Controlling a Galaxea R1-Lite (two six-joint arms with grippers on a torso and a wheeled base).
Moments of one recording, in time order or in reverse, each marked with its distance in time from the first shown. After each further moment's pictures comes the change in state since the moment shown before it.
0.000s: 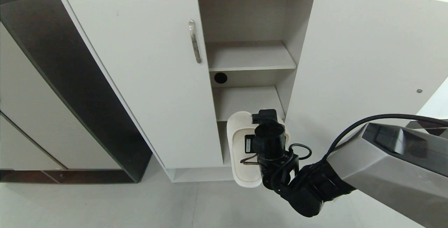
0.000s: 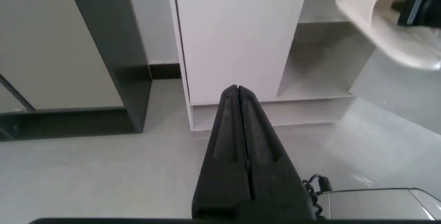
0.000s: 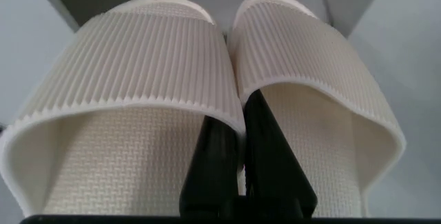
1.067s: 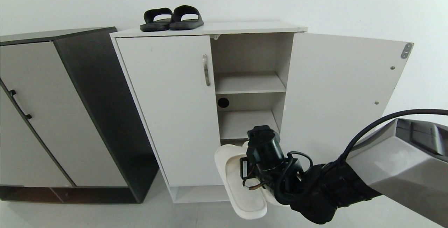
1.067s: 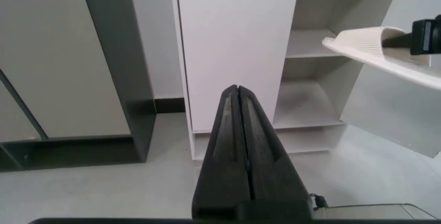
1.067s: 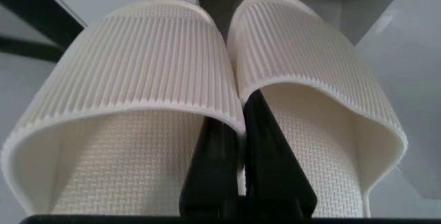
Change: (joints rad) left arm 0.000 0.000 0.001 0.000 0.000 0.001; right arm 0.040 -0.097 0.050 0.423 0.290 0.263
